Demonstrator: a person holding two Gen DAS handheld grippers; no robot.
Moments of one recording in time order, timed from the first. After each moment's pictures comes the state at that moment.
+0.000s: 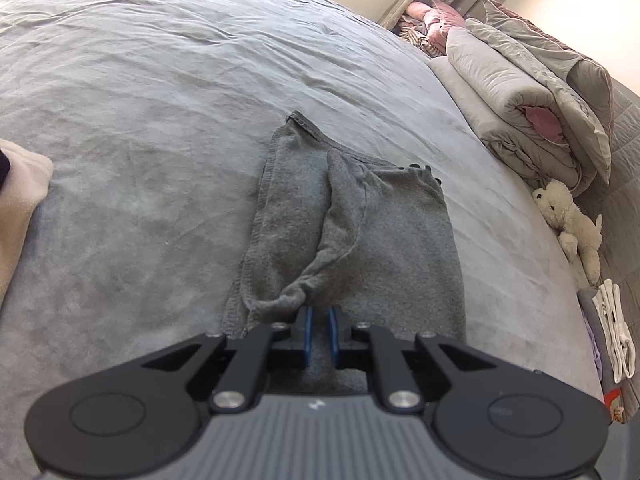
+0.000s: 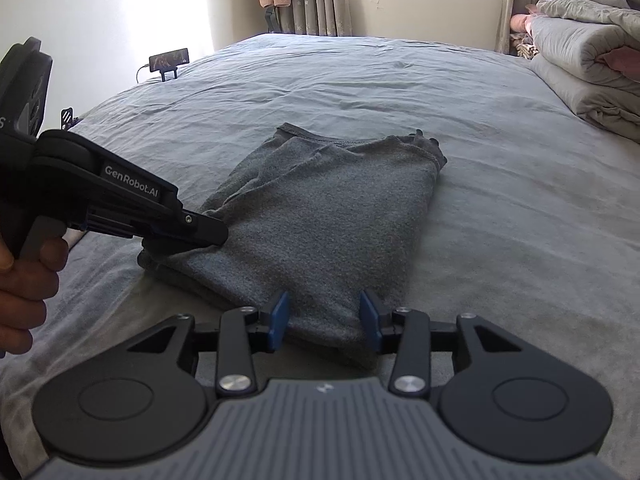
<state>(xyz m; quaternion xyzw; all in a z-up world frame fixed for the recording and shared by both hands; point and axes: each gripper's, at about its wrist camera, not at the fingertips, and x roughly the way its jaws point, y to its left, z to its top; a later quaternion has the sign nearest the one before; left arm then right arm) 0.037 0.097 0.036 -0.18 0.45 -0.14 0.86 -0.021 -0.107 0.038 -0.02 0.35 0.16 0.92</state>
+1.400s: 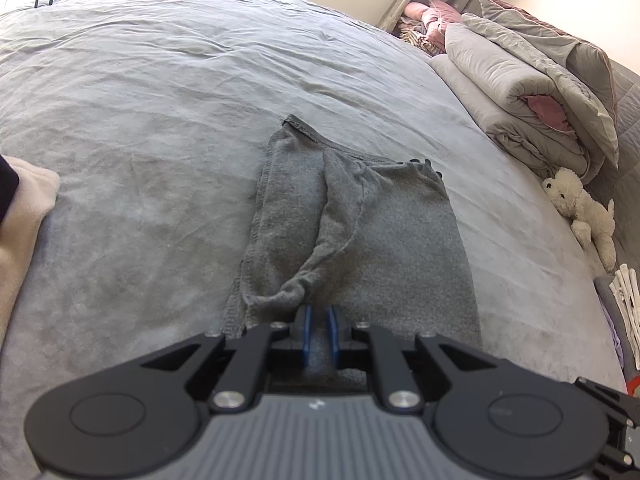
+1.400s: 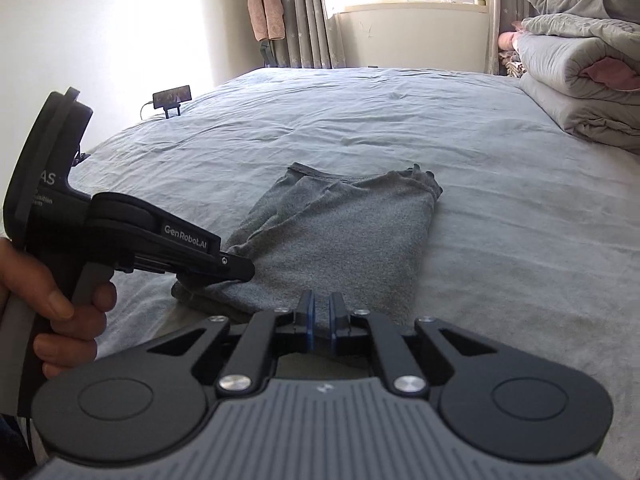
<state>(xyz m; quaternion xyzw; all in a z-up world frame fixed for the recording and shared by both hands) 0.025 0.085 0.039 -0.15 0.44 -0.12 0.88 -0.042 -0.109 0.057 0.02 0.32 0.15 0.94</state>
